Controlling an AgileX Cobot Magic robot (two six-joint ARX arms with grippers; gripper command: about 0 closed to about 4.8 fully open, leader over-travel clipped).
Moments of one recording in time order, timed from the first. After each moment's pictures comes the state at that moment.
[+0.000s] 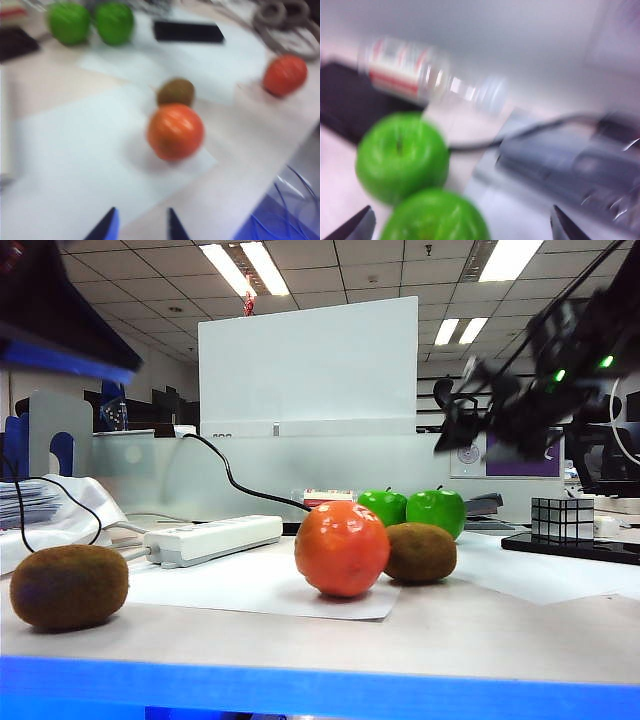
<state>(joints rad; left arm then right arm) -0.23 0.99 0.64 -0.20 0.69 0.27 0.05 2.07 1.46 0.26 -0.38 0.02</state>
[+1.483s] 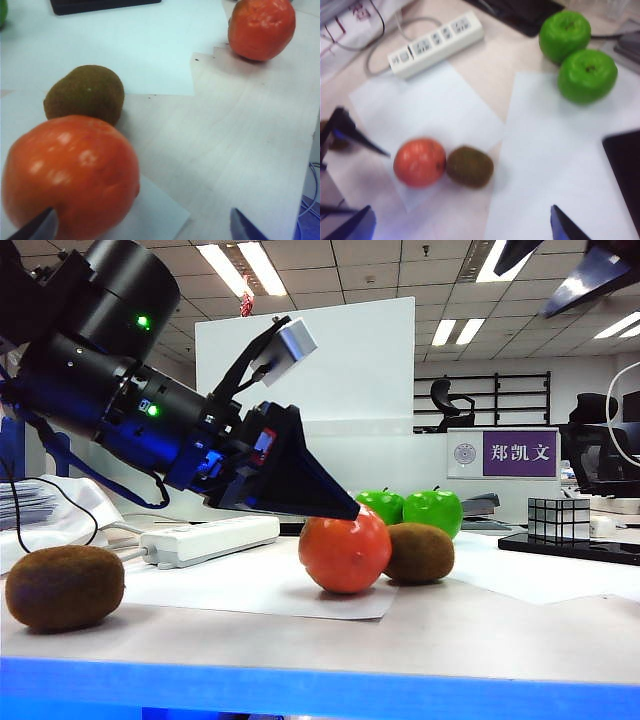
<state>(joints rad) -0.62 1.60 0.66 0.44 0.51 0.25 0.06 1.37 1.46 -0.92 -0.57 -0.28</state>
